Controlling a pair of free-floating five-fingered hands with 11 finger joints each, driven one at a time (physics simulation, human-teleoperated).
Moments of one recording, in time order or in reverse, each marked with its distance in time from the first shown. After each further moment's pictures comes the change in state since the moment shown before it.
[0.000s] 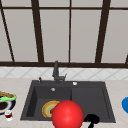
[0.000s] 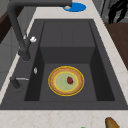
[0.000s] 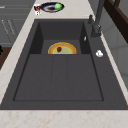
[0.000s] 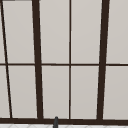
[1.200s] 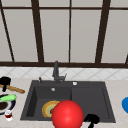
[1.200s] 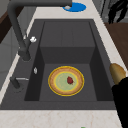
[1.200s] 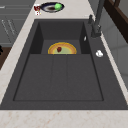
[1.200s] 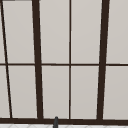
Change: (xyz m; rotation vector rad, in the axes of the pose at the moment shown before) left hand 0.045 0.103 -0.107 -0.007 0.006 0.010; right hand 0.000 0.000 0.000 0.000 0.000 0.000
